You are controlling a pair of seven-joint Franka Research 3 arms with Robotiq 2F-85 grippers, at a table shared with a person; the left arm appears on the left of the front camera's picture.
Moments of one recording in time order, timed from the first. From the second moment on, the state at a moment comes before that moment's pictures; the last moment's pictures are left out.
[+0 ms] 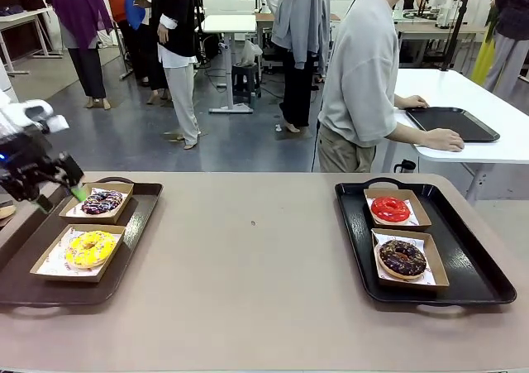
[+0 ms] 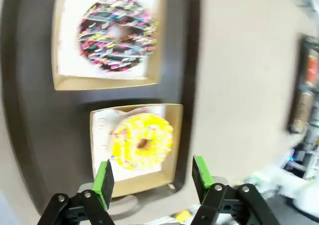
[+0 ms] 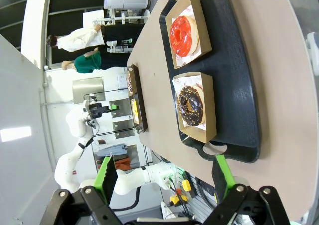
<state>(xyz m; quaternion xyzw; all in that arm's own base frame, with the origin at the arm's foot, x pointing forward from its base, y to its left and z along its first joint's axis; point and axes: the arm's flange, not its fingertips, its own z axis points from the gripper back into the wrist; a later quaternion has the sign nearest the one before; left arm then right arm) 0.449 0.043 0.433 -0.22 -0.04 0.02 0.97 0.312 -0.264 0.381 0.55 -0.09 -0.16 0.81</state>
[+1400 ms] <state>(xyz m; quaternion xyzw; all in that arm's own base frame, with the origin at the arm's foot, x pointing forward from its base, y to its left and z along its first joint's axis) 0.345 0.271 0.358 -0.59 -0.12 0.04 0.80 0.311 -0.264 0.381 0.55 -0.09 -0.16 0.81</state>
